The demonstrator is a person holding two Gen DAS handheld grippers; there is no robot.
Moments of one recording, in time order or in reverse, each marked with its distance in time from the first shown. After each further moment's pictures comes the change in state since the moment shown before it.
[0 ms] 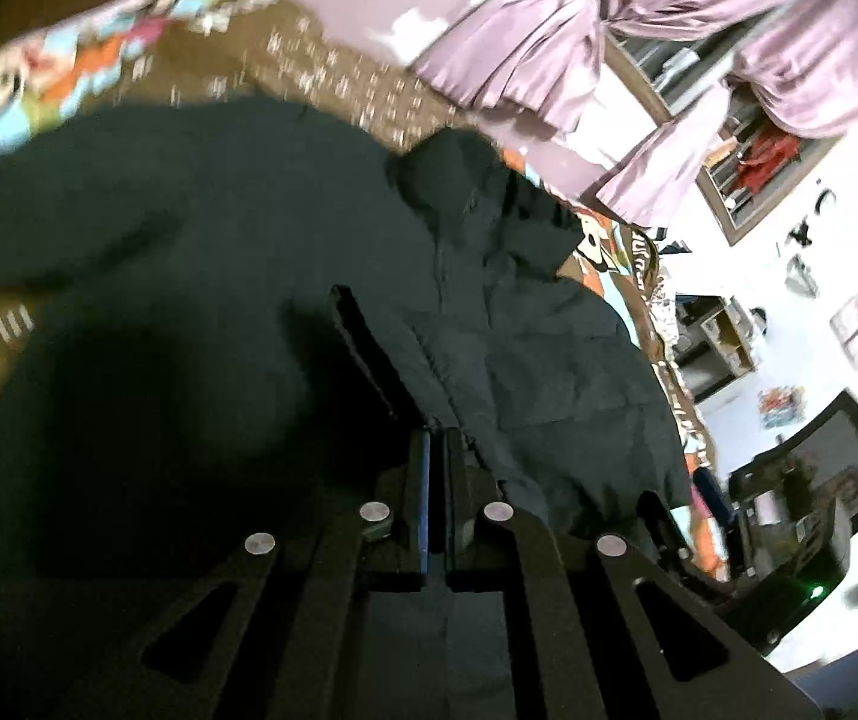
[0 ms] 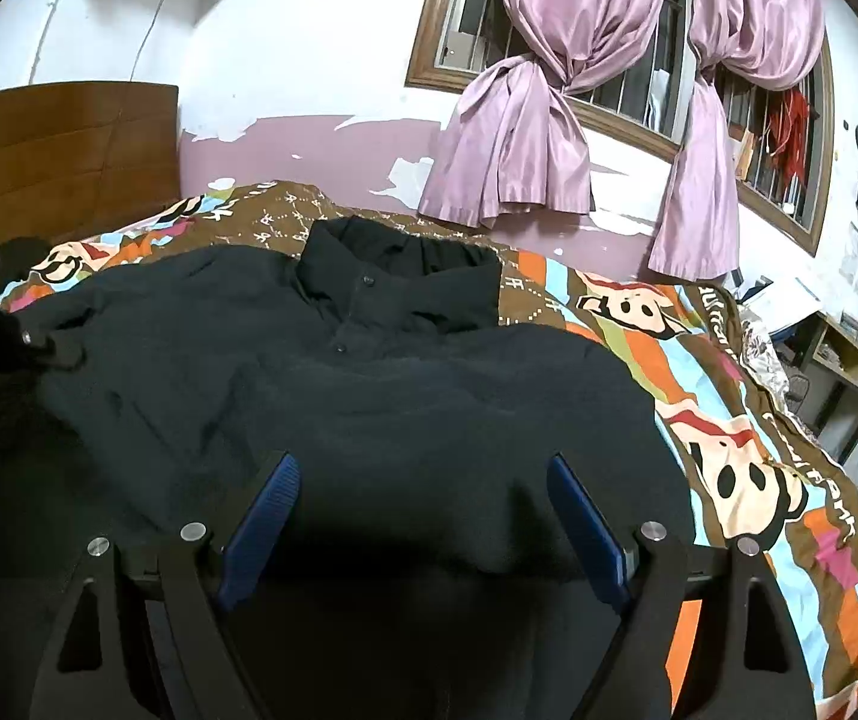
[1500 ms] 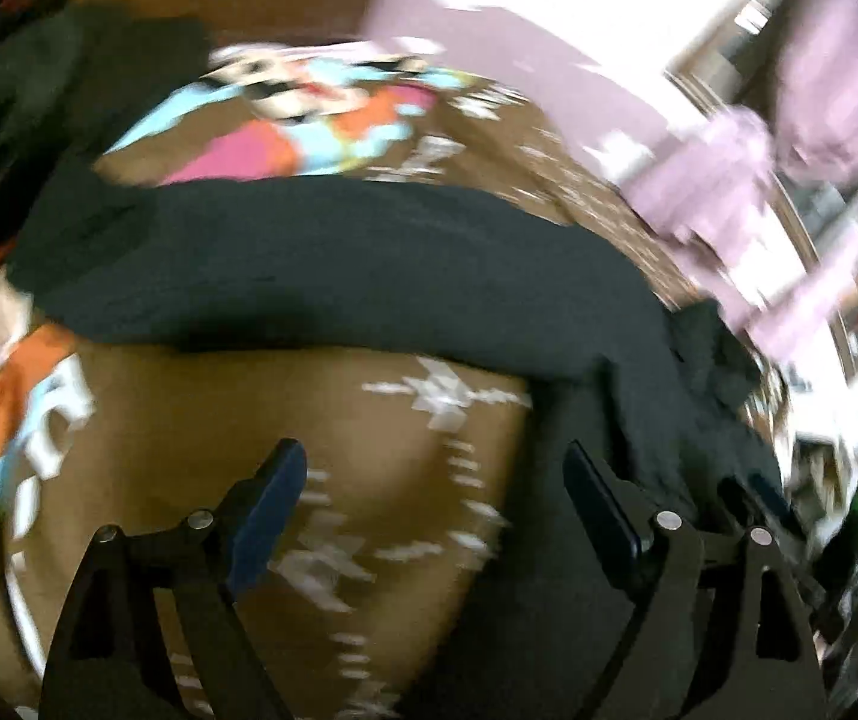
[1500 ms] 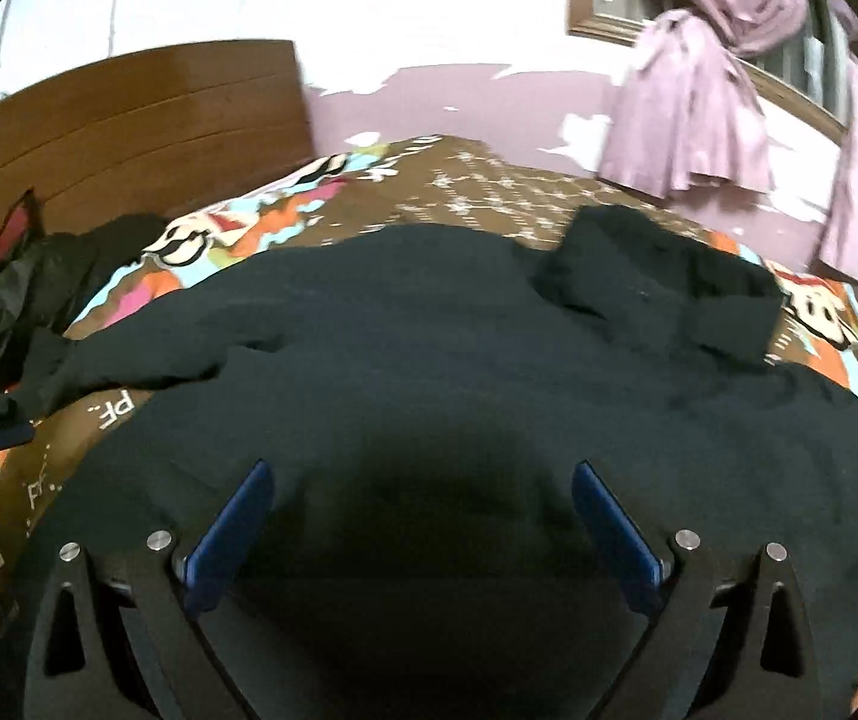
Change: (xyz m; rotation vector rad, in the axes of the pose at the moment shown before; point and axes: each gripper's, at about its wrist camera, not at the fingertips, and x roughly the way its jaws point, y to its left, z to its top) left arm -0.114 0.163 -0.026 -0.318 -0.203 0.320; right arm 0.088 0.158 0.070 -0.056 0.146 0.344
